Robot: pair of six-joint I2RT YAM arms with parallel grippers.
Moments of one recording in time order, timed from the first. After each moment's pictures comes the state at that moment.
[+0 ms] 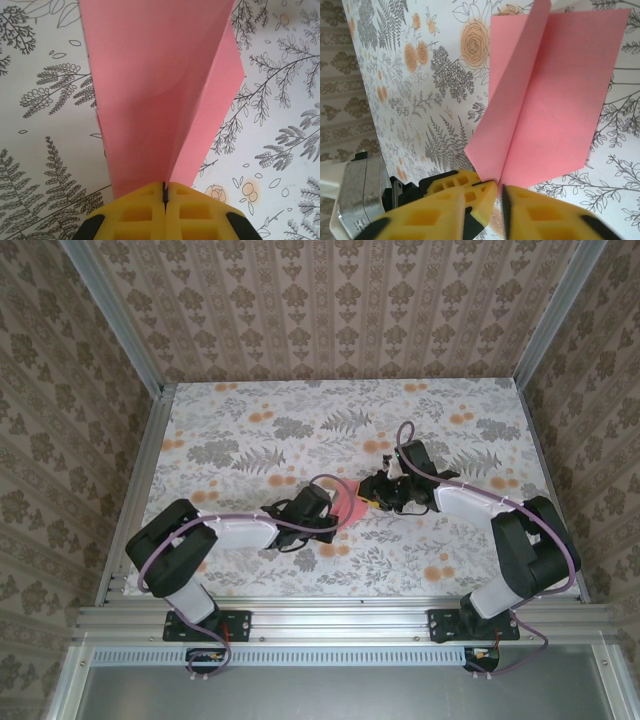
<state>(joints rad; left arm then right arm) -0.91 1.63 0.71 0.03 0.08 -0.54 0.38 1.55 0.82 -0.17 -0.55 0.85</state>
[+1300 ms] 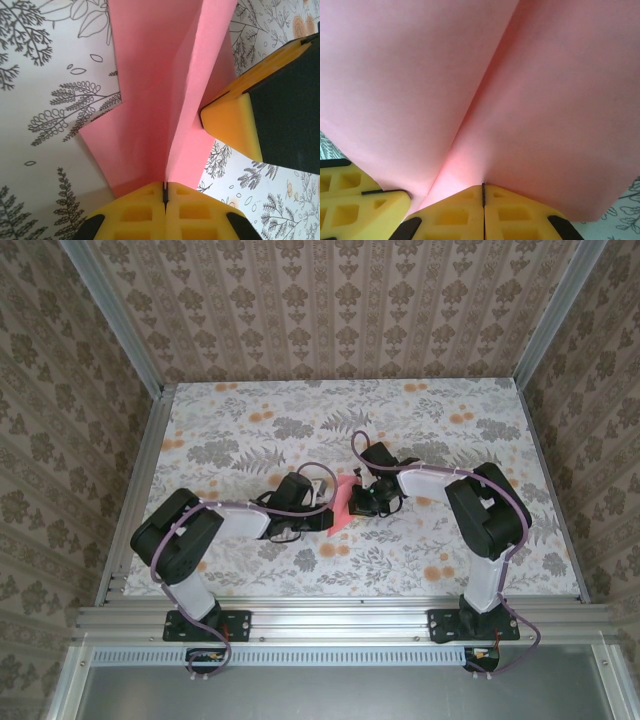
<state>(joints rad) -0.75 1.70 0.68 0.20 0.37 -0.63 0.49 1.87 1.07 -0.44 -0.42 0.52</state>
